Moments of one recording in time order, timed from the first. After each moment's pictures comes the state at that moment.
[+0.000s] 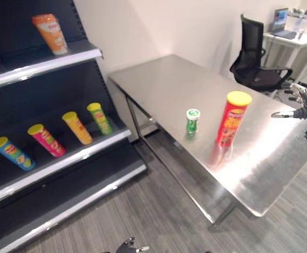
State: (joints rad) left arm 0.11 0.23 -0.27 1.10 -0.12 -0.13 -0.01; right arm -0.54 -1.13 0.32 0.43 0.39 -0.17 0.09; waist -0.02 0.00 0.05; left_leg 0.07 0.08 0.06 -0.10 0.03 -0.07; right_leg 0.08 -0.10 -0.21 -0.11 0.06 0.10
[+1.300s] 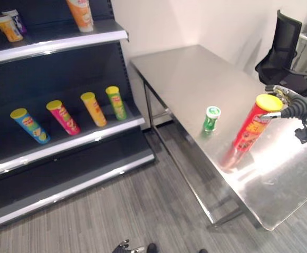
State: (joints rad) left arm 0.13 0.25 -0.25 1.11 -0.15 -0.13 -0.01; right arm -0.63 -1.11 0.44 0.45 0.42 -0.17 0.17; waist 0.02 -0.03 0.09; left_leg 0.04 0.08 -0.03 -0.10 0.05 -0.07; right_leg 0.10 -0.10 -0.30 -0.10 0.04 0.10
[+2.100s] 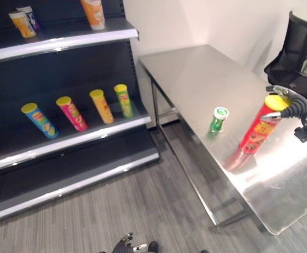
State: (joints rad) left arm 0.27 0.31 -0.31 0.74 -0.19 -0.13 -0.04; right arm -0.66 -1.10 0.45 0.49 0.35 -0.17 0.16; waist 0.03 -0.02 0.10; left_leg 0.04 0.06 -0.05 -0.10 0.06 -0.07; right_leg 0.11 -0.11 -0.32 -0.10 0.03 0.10
